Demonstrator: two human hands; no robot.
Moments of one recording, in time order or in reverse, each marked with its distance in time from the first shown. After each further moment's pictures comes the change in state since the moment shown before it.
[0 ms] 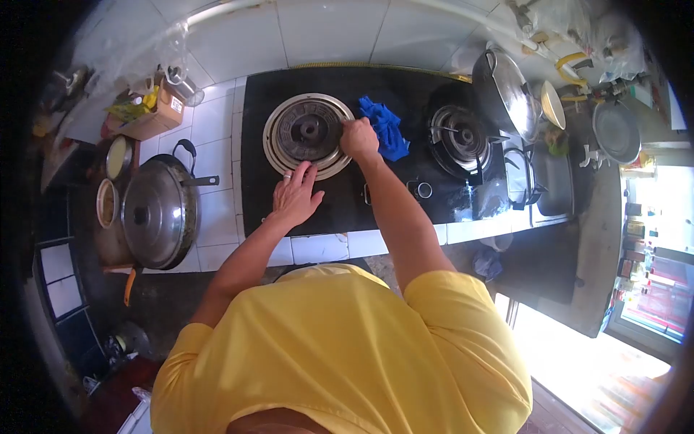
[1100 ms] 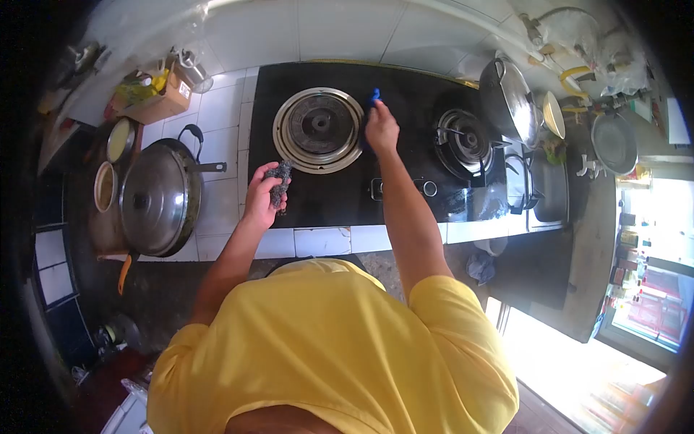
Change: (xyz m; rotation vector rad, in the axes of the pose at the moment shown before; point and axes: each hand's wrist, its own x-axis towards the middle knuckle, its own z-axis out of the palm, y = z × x) left_hand -0.036 -0.047 -0.029 -1.757 0.126 -0.761; right_hand 0.011 0.014 -0.003 0.309 0.389 -0.008
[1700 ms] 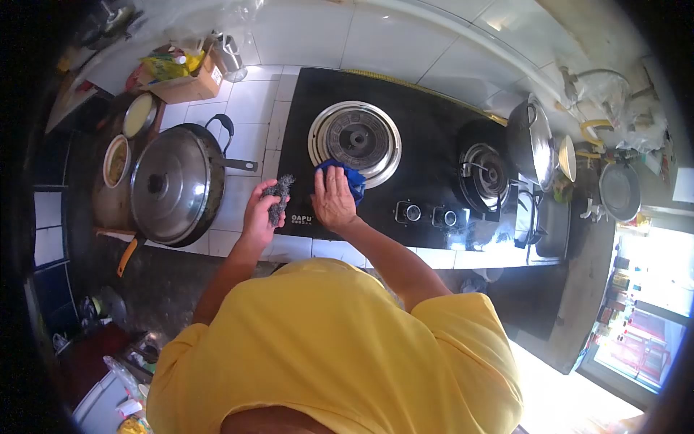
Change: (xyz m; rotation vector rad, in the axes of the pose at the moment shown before) left_hand -0.027 0.020 -0.052 -0.055 0.102 0.022; right_hand -0.148 -0.085 0.052 -0.465 -0.440 -0.721
